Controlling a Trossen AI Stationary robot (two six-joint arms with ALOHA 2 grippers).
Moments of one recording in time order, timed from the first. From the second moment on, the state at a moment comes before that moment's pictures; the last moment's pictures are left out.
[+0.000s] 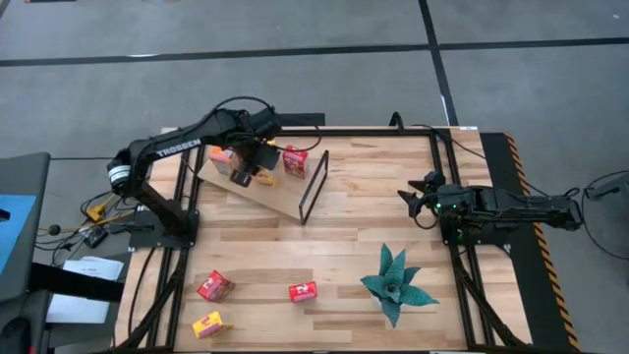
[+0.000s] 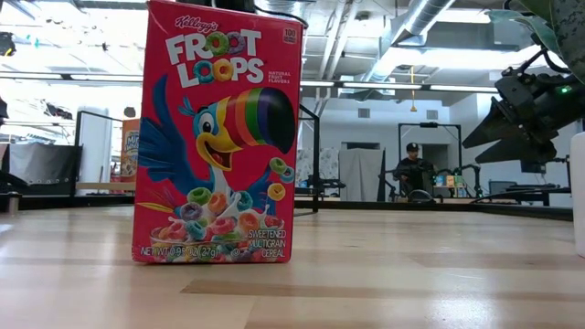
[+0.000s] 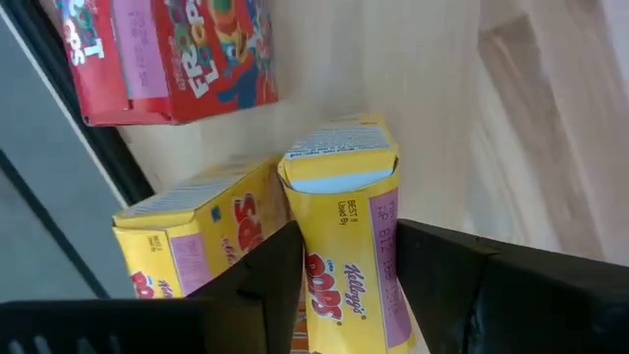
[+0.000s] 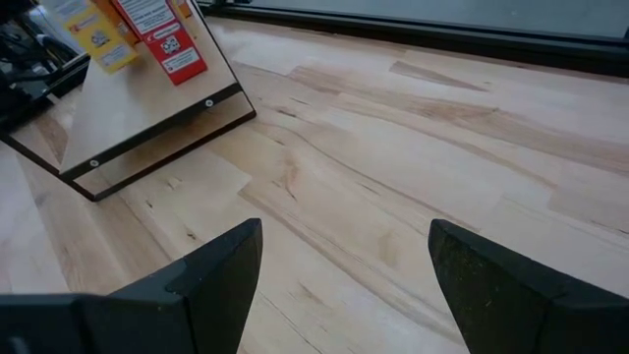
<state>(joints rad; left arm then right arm) 0.46 1.55 1.48 -1.19 -0.10 0.92 -0.07 0.20 0.16 -0.49 0.52 0.65</state>
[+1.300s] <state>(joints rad) 0.46 1.56 1.40 -1.11 -0.30 1.04 -0.07 0.20 0.16 -0.49 0.52 0.65</state>
